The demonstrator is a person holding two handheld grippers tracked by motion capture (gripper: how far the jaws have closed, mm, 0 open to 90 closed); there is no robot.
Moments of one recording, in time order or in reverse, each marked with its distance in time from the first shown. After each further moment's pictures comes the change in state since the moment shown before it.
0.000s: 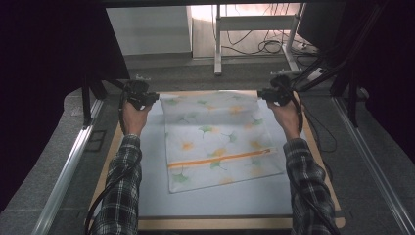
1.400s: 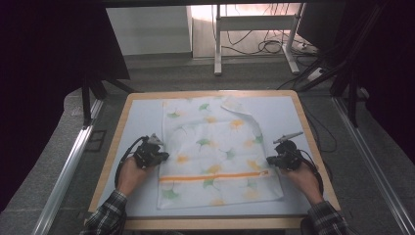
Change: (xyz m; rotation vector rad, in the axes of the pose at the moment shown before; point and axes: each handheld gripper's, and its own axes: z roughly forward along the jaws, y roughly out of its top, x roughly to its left) left arm -0.085 -0.159 -0.042 0.236 -0.297 0.303; right arm 0.035 -0.179 -0.053 0.376 0.152 -0.101
